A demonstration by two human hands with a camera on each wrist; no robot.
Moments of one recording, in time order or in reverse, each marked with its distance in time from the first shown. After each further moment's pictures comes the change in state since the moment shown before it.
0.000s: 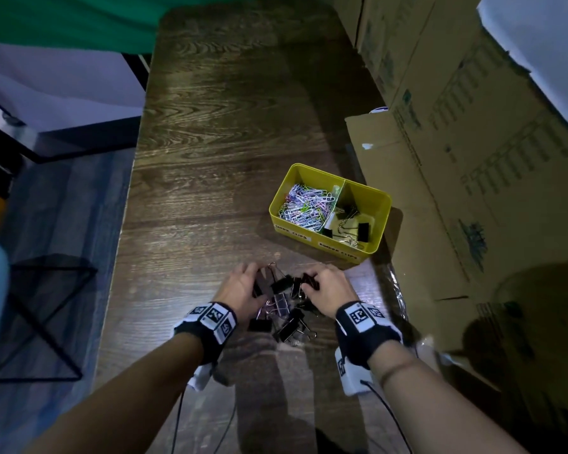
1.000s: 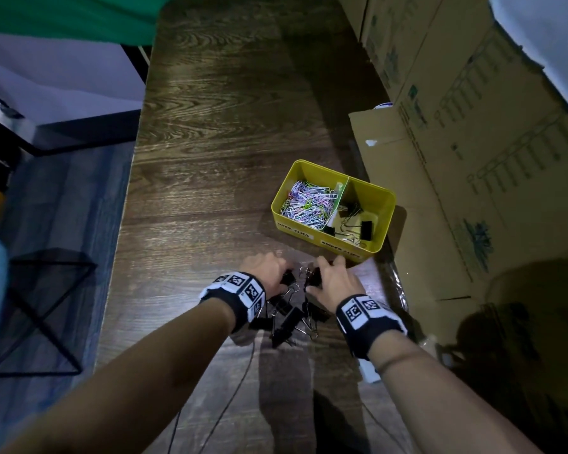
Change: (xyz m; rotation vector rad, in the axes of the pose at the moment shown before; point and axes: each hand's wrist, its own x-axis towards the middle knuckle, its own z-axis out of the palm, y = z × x) left_hand 0.033 0.050 -0.020 0.443 -0.229 0.171; right_hand 0.001 -0.007 -0.010 -0.304 -0.062 0.066
